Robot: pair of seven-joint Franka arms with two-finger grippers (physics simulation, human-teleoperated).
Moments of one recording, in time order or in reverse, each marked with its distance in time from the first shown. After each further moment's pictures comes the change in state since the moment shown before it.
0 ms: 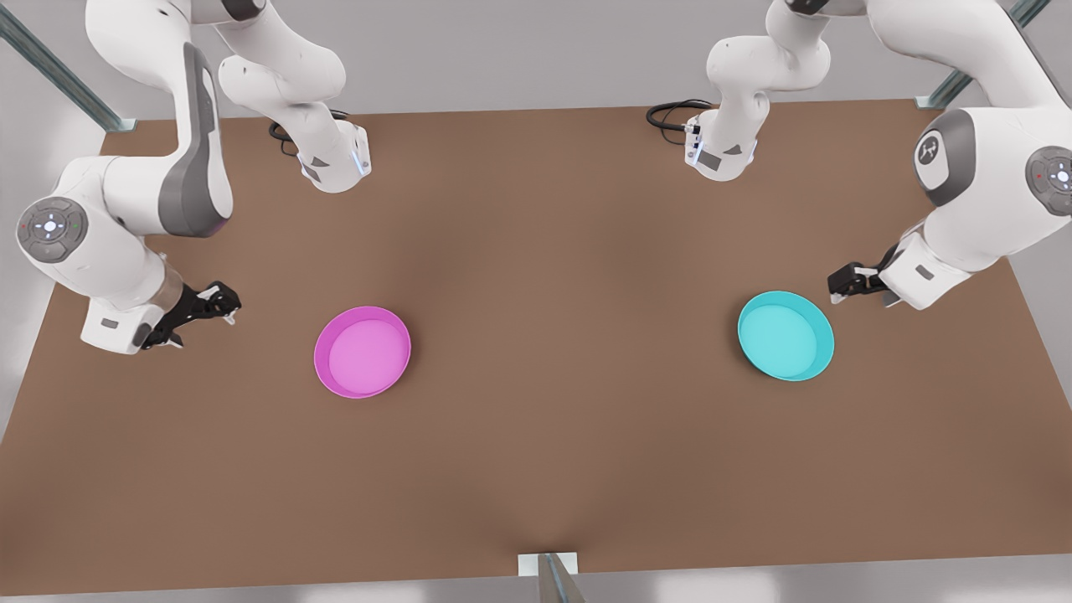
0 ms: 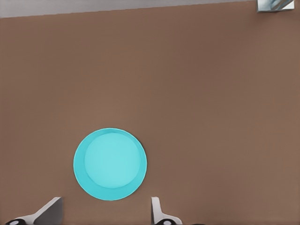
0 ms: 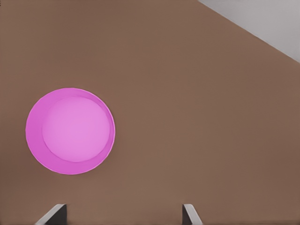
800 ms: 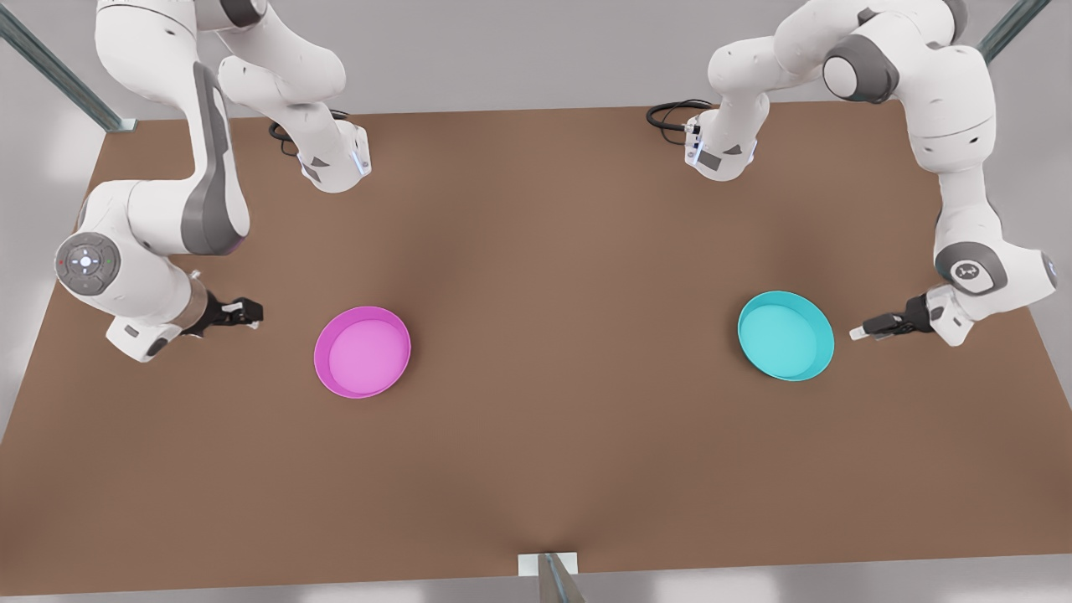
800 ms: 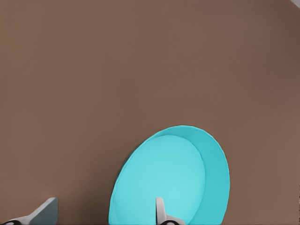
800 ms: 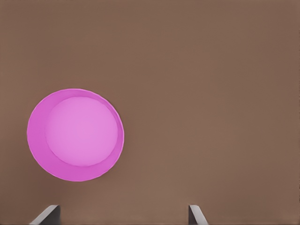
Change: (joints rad) left arm 0.218 0.360 0.319 -0.429 -0.687 0.437 0.707; right arm -0.035 0.030 0.034 -0.051 0.014 -0.034 0.340
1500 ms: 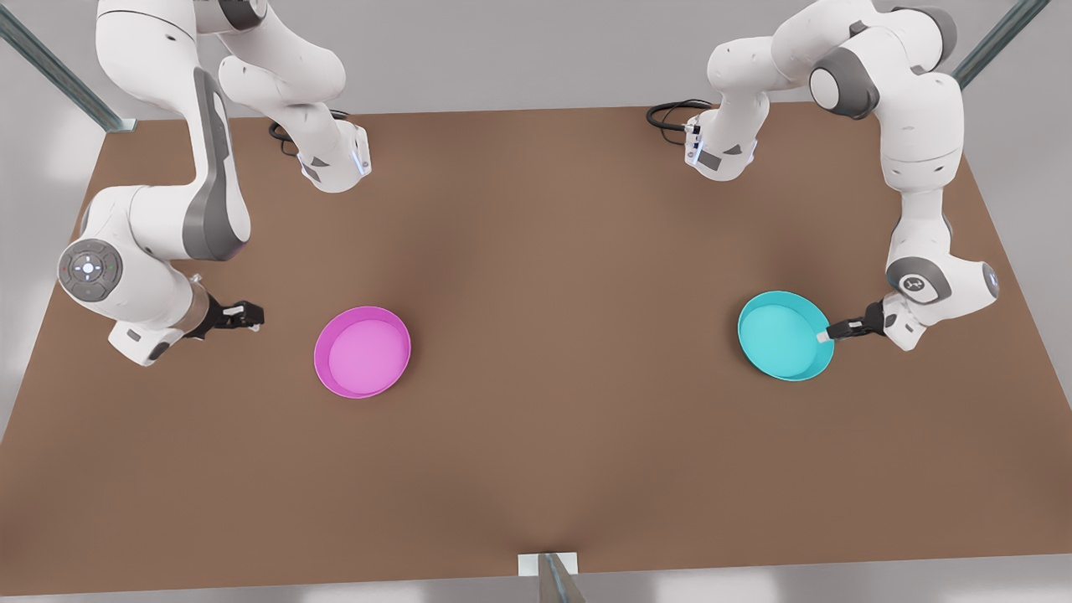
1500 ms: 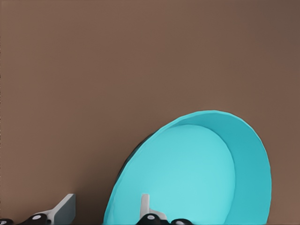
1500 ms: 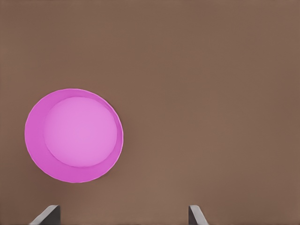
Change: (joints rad) left arm -0.081 0.045 0.000 -0.111 -0.018 0.175 0.001; right arm 0.006 0.014 0.002 0.000 0.002 0.006 0.000
